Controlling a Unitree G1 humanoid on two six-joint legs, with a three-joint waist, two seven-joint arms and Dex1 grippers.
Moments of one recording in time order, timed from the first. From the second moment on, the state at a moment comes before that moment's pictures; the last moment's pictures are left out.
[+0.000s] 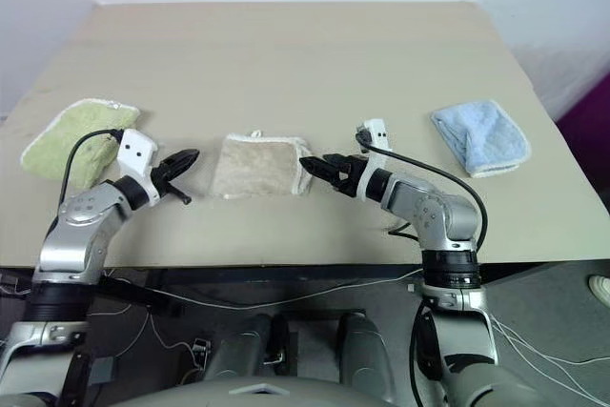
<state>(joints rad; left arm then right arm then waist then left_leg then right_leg) -0.29 0.58 0.11 0.09 -0.25 0.22 -0.62 -0.54 -0.23 -0.18 0.04 0.69 1.05 0.54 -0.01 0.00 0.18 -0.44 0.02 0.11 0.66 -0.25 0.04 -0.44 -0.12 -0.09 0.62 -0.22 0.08</state>
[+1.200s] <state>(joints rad) -0.19 0.55 0.14 -0.04 -0.27 0.23 -0.62 -0.73 -0.03 -0.24 0.34 0.72 1.20 0.37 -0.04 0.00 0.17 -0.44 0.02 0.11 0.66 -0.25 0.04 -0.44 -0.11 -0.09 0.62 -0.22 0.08</state>
